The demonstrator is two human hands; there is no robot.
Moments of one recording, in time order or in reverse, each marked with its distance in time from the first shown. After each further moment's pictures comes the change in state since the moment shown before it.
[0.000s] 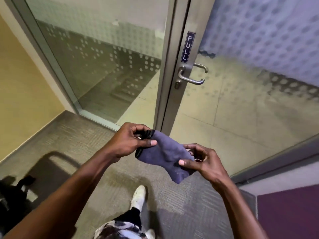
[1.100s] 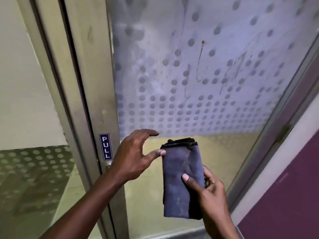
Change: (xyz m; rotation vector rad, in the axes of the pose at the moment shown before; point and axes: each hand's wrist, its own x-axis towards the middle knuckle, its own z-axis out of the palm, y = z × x) left_hand 0.314 0.228 0.091 0.521 -0.089 0.768; right_hand 0.127 -0.105 -0.126 0.333 0.950 -0.205
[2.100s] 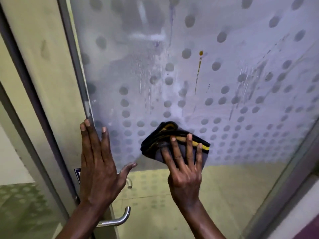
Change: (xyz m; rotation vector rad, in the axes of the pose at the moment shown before) left_hand 0.073 -0.077 0.038 0.633 0.527 0.052; right_hand 0.203 0.032 0.054 -1.069 0.342 -1.158
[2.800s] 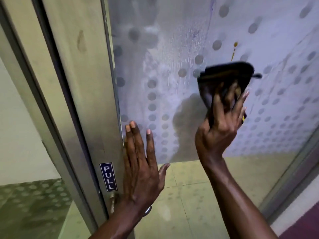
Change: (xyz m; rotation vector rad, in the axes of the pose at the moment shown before) left_hand -0.019 0.023 0.003 -0.015 -0.084 0.075; right_hand 0.121 -0.029 -0.020 0.129 0.332 0.451
